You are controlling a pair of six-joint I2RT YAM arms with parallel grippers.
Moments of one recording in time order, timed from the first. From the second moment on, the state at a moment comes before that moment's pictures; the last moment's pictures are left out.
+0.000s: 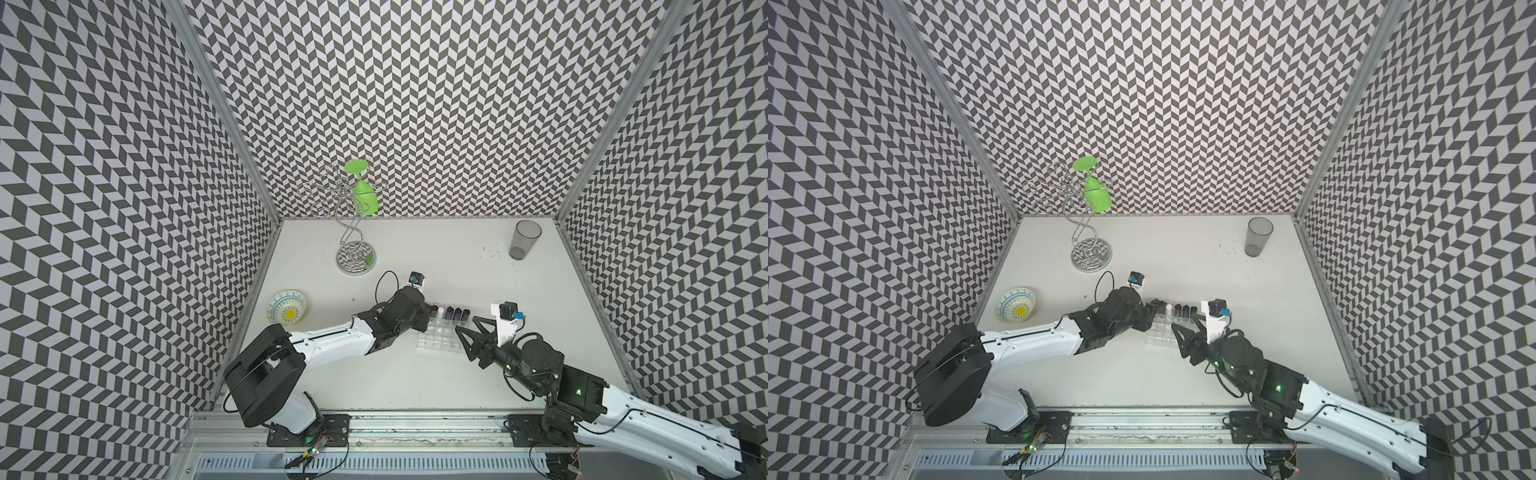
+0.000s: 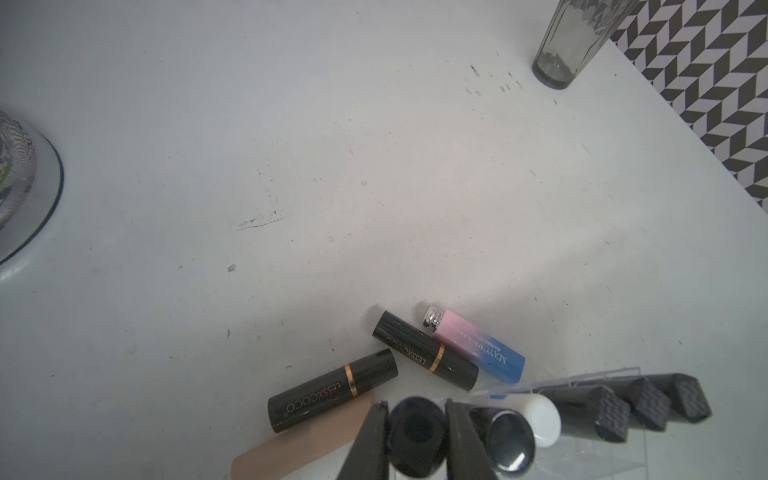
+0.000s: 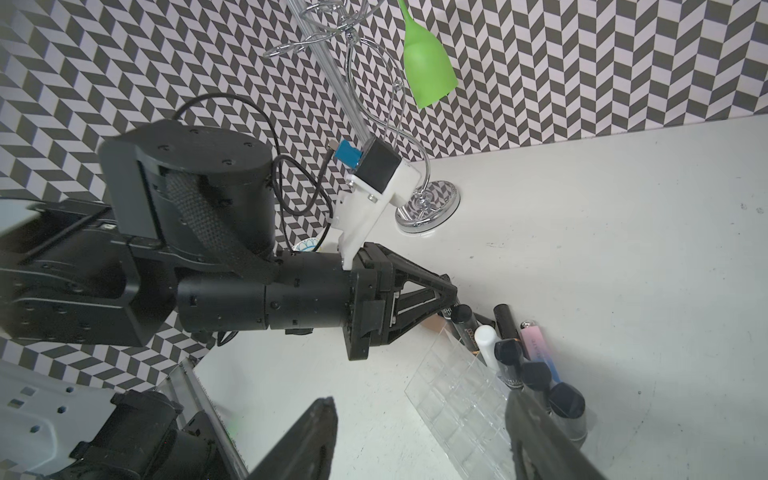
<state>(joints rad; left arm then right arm) -0.86 1.51 0.83 0.01 -0.18 -0.40 1.08 0.57 0.39 -0.05 0.35 0.50</state>
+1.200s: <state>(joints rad) -0.64 1.36 0.51 0.26 -0.01 -0.40 1.08 0.62 0.35 0.00 0.33 0.51</state>
